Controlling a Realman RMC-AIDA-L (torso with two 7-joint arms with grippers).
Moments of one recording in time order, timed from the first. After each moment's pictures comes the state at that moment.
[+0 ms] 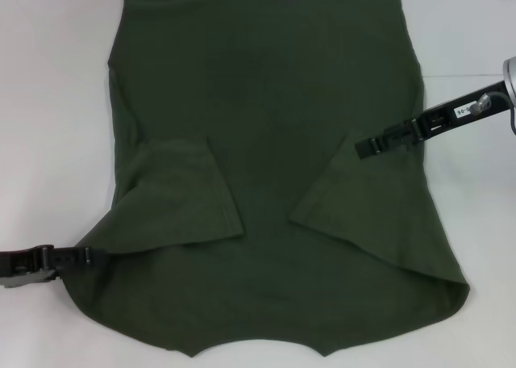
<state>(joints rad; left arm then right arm) -0.54 -2.02 0.32 0.69 2.54 1.53 -2.20 0.89 1.87 -0.84 -0.63 -2.31 -1.45 2.18</state>
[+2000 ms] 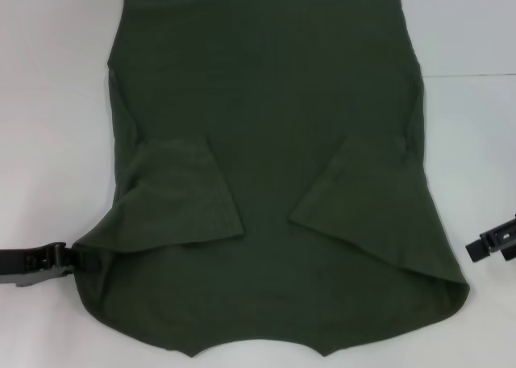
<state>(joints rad) -0.56 -2.02 0.34 0.64 2.54 1.47 -2.22 0.74 1.77 -0.84 -0.58 -2.48 -1.66 2.43</state>
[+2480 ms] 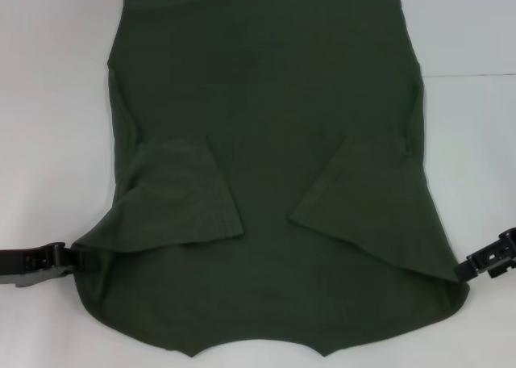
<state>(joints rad) -0.55 -2.02 0.33 0.64 2.54 1.47 -2.23 0.75 1.81 -0.84 -0.57 -2.53 -1.64 2.40</state>
